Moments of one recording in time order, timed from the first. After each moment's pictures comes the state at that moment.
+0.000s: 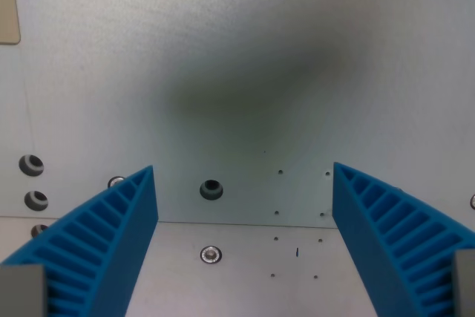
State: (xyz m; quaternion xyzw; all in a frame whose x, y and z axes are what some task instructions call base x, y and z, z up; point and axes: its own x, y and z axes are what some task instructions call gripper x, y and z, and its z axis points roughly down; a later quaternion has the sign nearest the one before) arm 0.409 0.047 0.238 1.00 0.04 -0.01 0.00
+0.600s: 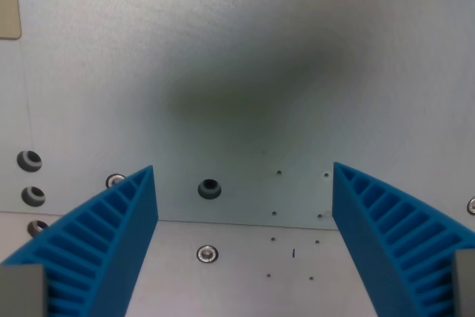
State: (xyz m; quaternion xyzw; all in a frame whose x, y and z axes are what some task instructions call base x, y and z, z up) arm 0.409 0.047 0.238 1.00 0.06 -0.01 0.00
